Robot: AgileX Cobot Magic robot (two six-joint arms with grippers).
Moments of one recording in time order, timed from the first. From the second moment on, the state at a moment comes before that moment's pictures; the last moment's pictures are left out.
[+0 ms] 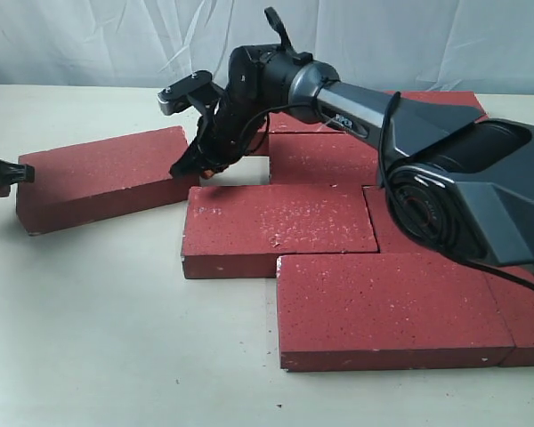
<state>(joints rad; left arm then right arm) 0.22 1.92 -0.94 -1.12 0.20 1.19 0.61 2.60 -2.28 0.25 0.89 -0.39</state>
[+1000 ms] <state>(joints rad) 0.23 1.92 -0.96 -1.14 0.23 1.23 0.68 2.58 -2.28 -0.02 0.79 -0.31</state>
